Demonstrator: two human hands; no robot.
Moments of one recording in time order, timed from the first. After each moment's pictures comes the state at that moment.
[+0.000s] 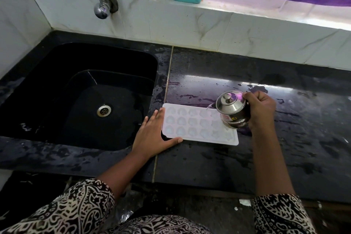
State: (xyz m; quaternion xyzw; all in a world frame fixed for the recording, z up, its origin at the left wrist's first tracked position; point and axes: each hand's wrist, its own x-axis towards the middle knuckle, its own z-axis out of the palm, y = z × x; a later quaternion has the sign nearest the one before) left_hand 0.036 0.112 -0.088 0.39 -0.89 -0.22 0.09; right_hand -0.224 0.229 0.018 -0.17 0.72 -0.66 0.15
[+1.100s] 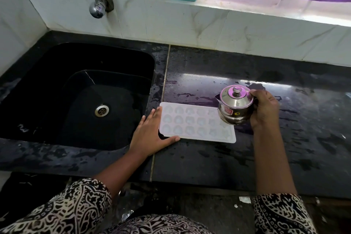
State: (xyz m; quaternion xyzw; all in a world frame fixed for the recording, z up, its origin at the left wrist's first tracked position) left_hand 0.036 0.112 -0.087 0.39 -0.89 -0.22 0.09; right_hand -0.230 0.237 0.026 -0.08 0.60 -0.77 0.22
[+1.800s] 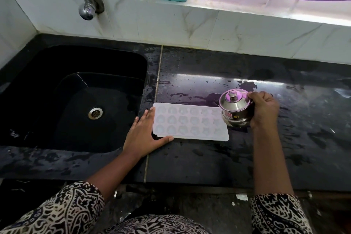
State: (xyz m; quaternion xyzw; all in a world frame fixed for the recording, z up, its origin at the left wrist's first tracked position) left_hand 0.036 0.113 -0.087 0.39 -0.89 -0.23 0.10; right_hand -0.245 0.255 0.021 -0.09 0.69 -0.70 0.15
